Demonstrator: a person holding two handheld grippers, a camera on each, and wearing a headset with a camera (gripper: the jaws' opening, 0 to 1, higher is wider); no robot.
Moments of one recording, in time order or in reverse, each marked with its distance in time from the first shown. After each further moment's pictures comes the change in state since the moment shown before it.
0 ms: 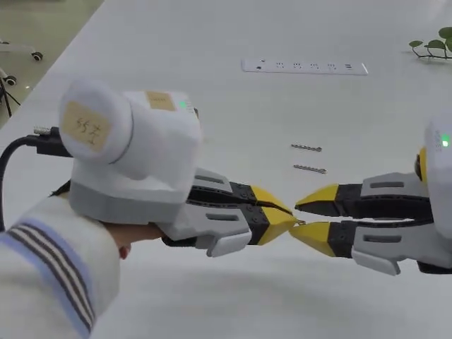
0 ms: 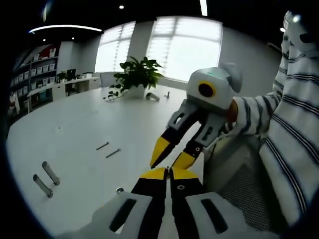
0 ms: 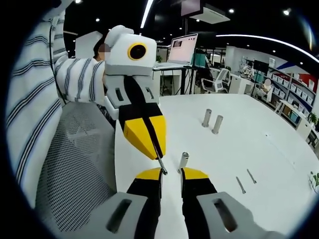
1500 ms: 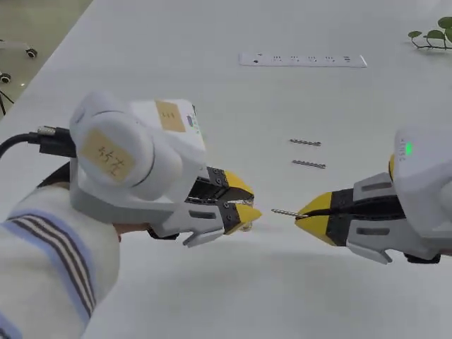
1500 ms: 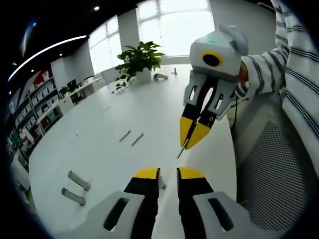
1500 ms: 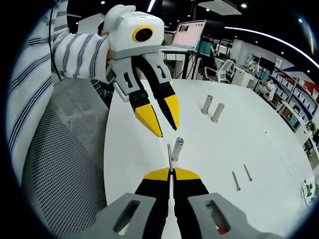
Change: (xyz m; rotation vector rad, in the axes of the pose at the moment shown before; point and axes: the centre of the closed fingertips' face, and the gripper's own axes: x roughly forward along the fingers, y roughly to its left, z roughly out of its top) left arm -0.008 0.051 -0.035 0.235 0.208 0.157; right arm 0.019 -0.019 -0.031 -0.083 0.143 -0.016
